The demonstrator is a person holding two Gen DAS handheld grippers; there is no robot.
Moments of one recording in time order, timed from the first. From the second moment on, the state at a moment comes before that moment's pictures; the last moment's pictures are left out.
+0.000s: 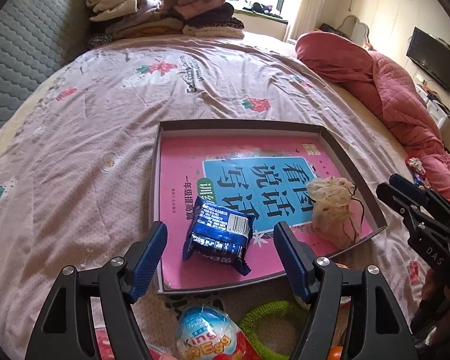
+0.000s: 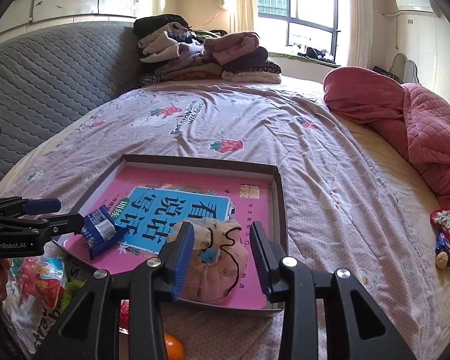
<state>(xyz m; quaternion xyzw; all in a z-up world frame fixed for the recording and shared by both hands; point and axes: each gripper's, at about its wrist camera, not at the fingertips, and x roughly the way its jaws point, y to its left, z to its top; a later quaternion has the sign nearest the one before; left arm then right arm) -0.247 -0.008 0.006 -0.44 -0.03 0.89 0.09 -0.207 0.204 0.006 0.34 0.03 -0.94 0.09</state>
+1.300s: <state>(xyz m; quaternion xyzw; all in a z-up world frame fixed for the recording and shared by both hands) -0.153 -0.009 0.041 -0.38 -0.01 0.93 0.03 -0.122 0.194 0.042 0.28 0.03 -0.95 0.14</state>
